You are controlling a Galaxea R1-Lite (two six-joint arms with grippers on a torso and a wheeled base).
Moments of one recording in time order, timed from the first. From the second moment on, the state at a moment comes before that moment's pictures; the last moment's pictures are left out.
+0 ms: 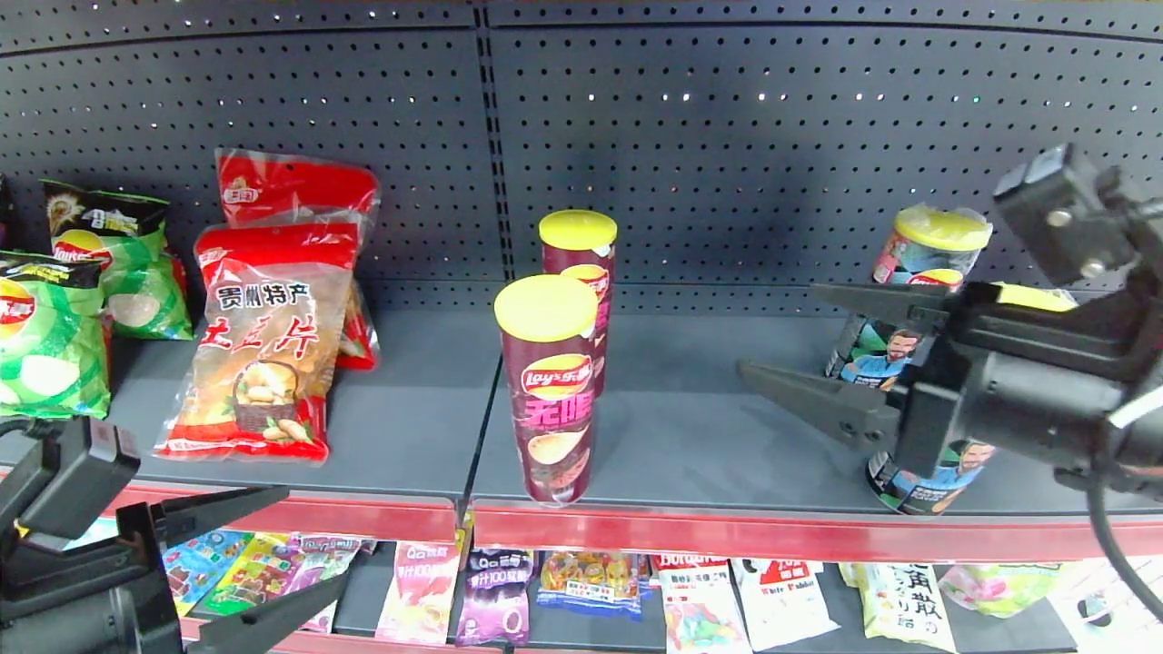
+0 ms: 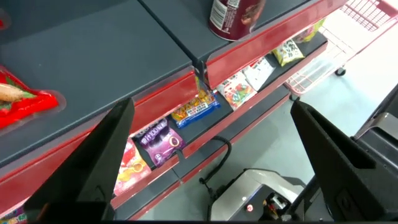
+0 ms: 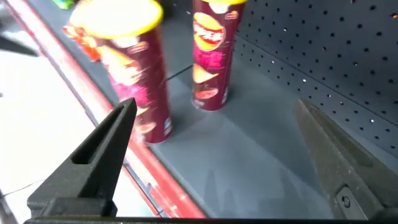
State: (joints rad) left arm -0.08 1.12 -0.26 -0.42 -0.63 0.19; right arm 0.69 1.30 -0.73 -0.45 0.06 -0.13
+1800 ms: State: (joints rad) left arm -0.26 1.65 -0.58 -0.51 -0.54 0.27; right arm 0.22 0.46 -0.43 0.06 0.01 -0.04
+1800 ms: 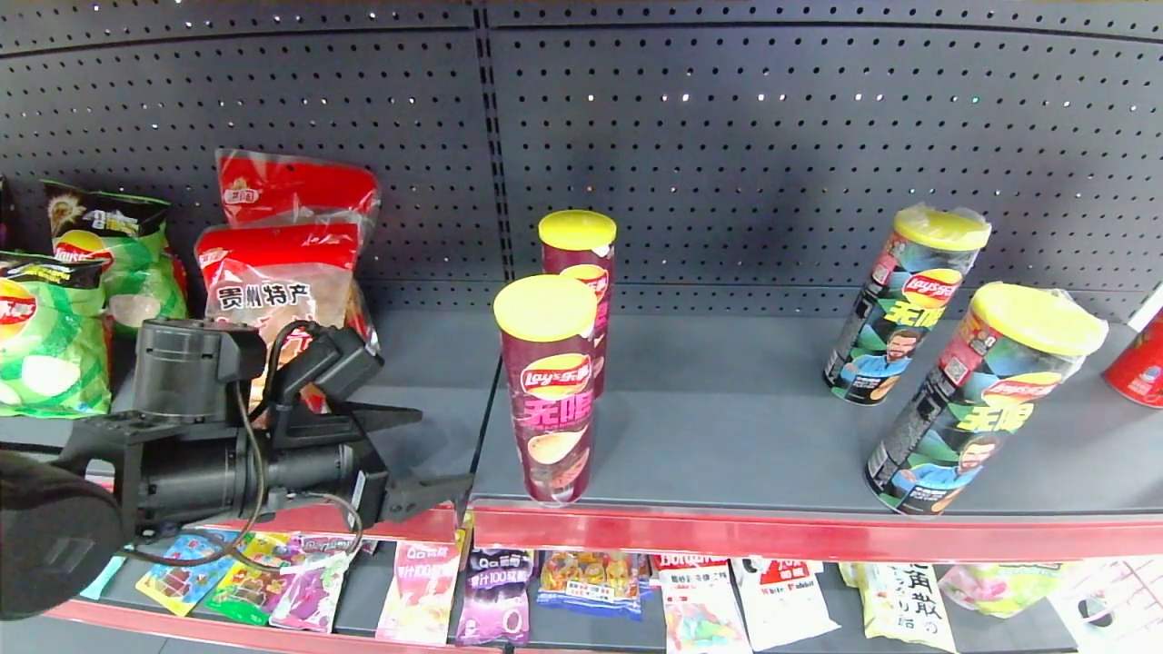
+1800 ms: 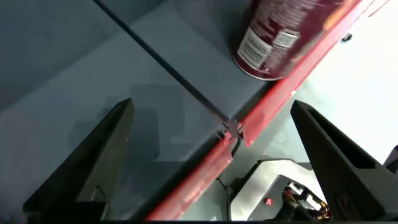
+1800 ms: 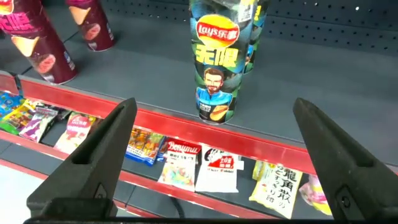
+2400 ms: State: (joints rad) left arm -0.28 1.79 -0.72 -0.51 -0.54 0.27; right arm 0.22 0.46 -0.42 0.06 0.01 -0.04
